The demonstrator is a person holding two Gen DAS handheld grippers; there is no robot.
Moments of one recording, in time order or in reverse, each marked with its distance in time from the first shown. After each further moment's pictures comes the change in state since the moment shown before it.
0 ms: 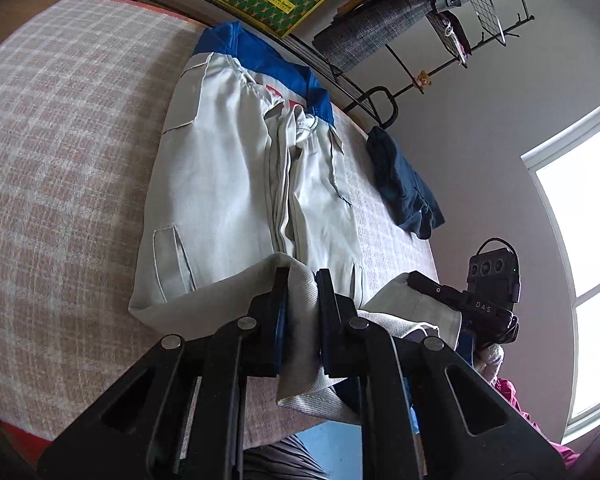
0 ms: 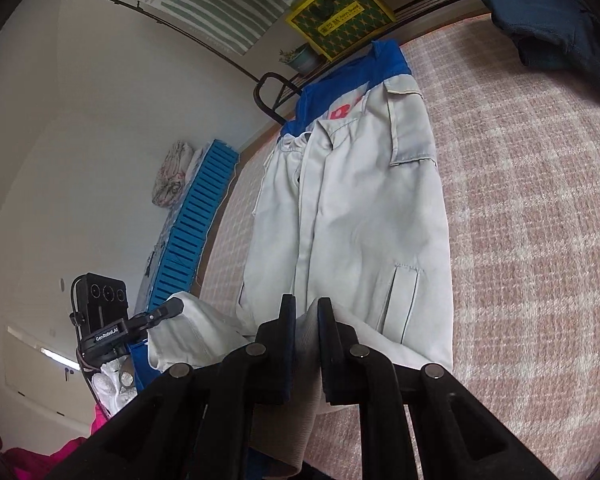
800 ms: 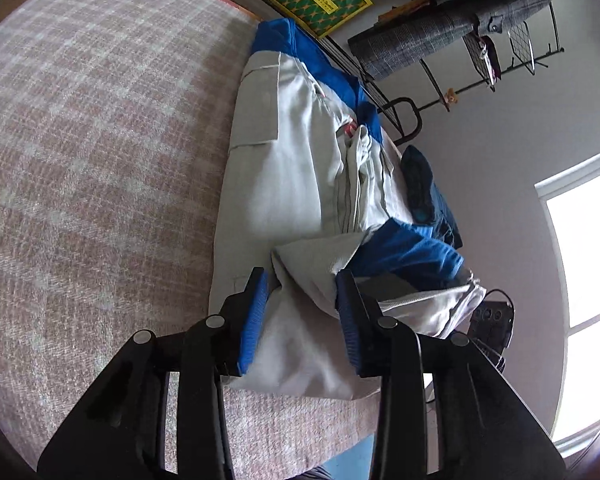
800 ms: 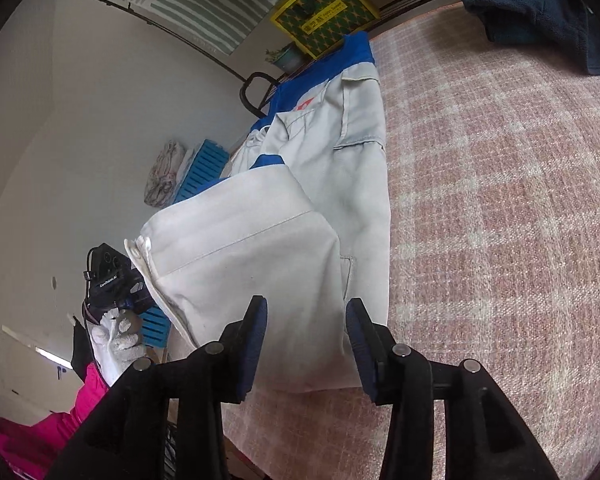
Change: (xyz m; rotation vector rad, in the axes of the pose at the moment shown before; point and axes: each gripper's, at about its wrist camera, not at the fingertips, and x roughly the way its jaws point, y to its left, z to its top) left arm 0.019 0.077 0.031 -0.074 0.027 0.008; right arm 0.000 -0.049 -0.022 -0.025 -0.008 -0.025
